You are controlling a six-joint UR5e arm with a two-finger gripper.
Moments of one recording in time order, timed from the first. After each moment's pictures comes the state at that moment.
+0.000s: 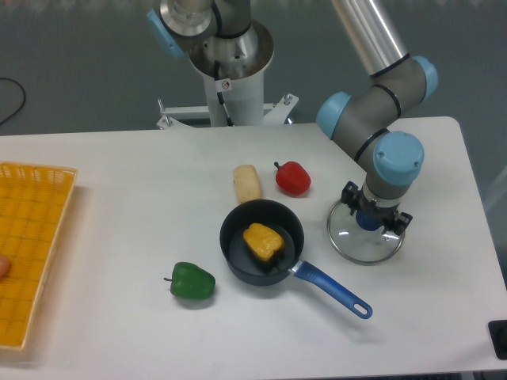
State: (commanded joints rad) arm 2.75 -2.09 -1.65 -1.00 1.66 1.31
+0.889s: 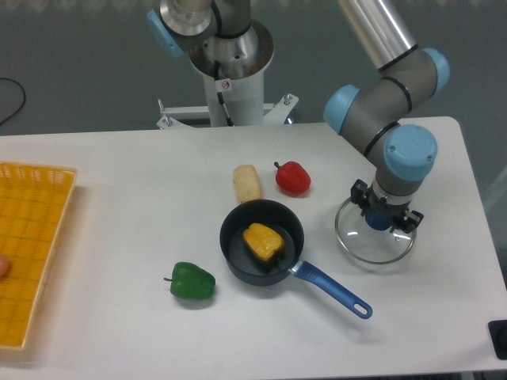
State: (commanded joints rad) arm 2.74 -2.04 -1.50 -1.18 1.65 1.34
